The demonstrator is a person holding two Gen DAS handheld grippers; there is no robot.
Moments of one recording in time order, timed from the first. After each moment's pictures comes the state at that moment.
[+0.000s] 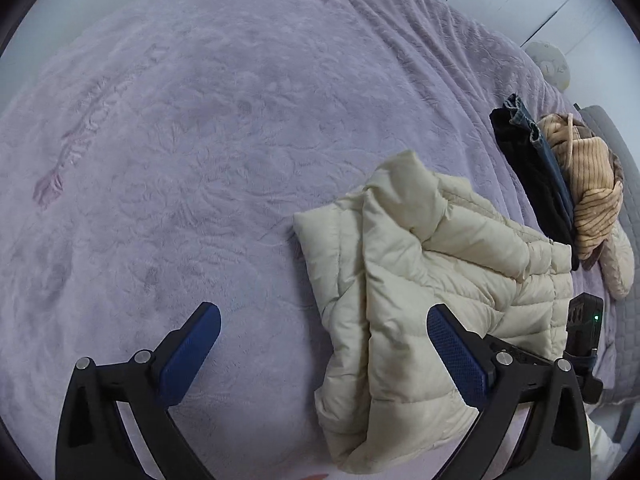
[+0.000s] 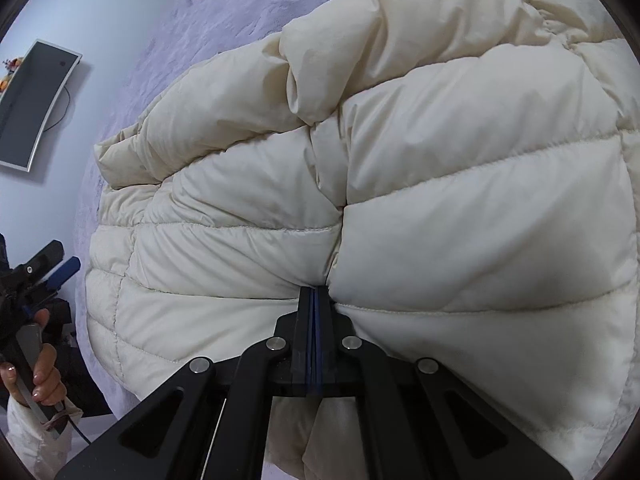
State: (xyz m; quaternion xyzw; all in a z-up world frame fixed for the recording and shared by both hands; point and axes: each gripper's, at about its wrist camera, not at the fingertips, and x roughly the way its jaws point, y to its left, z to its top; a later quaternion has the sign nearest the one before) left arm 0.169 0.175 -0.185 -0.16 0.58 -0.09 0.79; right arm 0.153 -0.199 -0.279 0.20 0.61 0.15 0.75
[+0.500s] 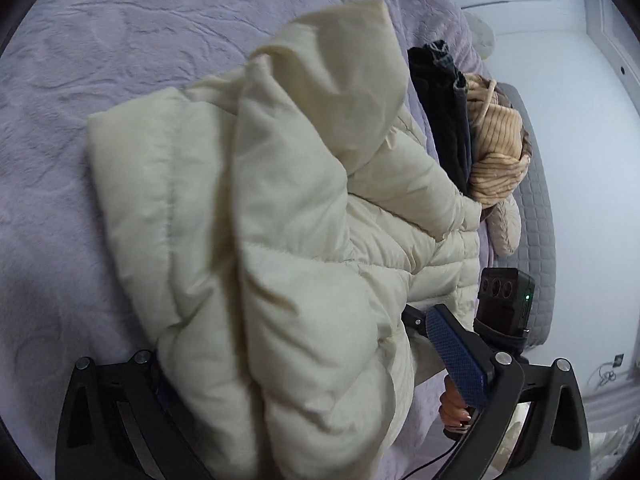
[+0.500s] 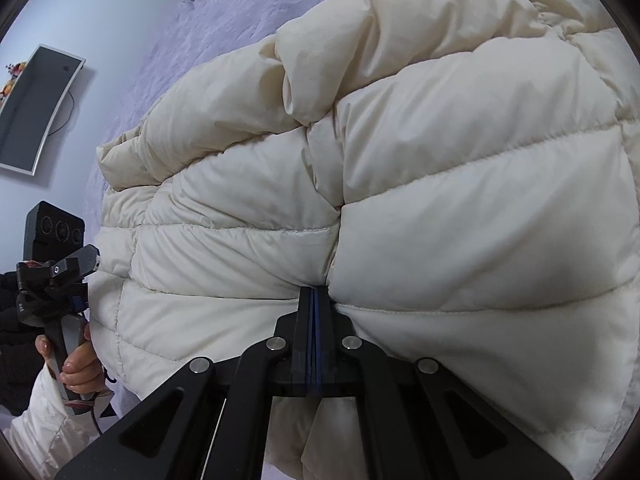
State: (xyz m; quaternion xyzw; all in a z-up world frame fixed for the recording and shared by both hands) left arm 0.199 0.121 -0.264 -0.27 0.63 -0.31 0.66; right arm 0.154 -0.195 -0.292 0.22 0.60 0.16 0.75
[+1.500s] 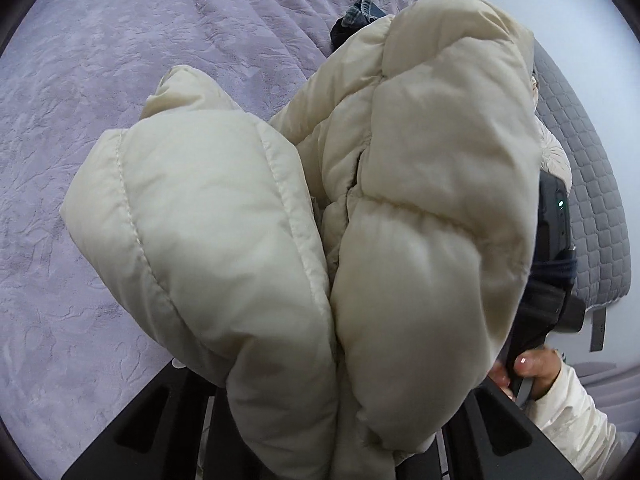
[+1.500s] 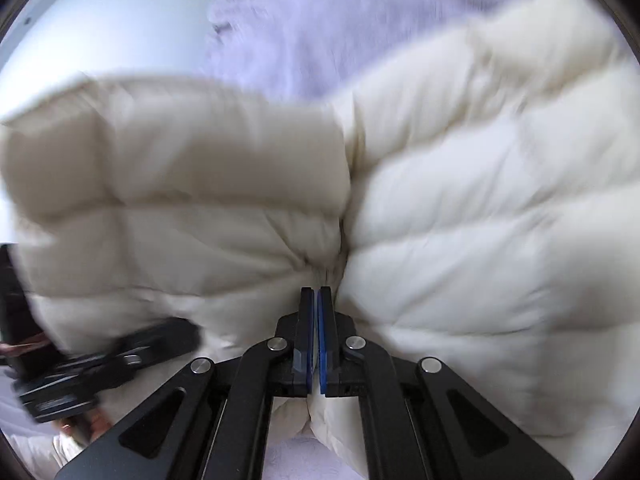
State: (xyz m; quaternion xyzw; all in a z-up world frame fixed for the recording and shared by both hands) left arm 0.155 -0.046 -0.133 -0.09 0.61 -0.27 0.74; right arm 0.182 -0.277 -0.243 0.31 0.54 0.21 0.75
